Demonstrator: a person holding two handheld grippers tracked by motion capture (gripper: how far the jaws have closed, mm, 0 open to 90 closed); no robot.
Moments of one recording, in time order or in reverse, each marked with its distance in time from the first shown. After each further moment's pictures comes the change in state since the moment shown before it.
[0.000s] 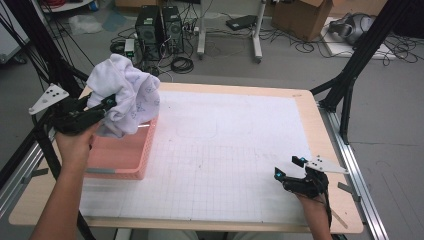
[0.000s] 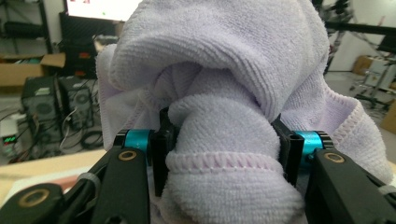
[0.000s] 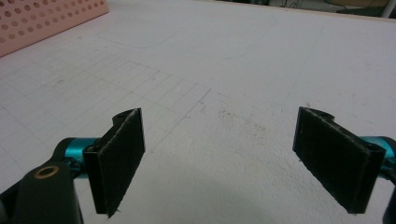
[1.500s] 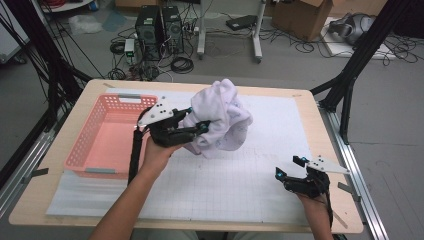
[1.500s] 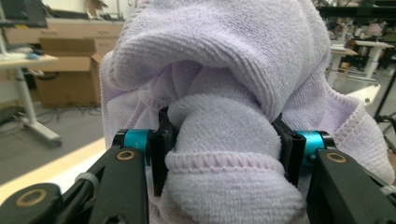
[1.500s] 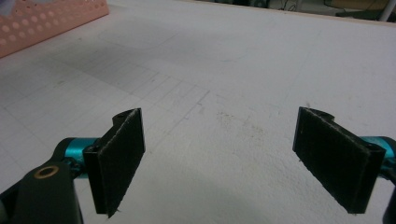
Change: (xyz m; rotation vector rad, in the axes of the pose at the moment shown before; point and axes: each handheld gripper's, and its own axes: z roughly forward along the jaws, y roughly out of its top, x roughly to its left) left arm -0.154 -0.048 0.113 0.052 -0.521 0.084; right arm -0.001 0.001 -0.003 -0.003 -0.001 -0.006
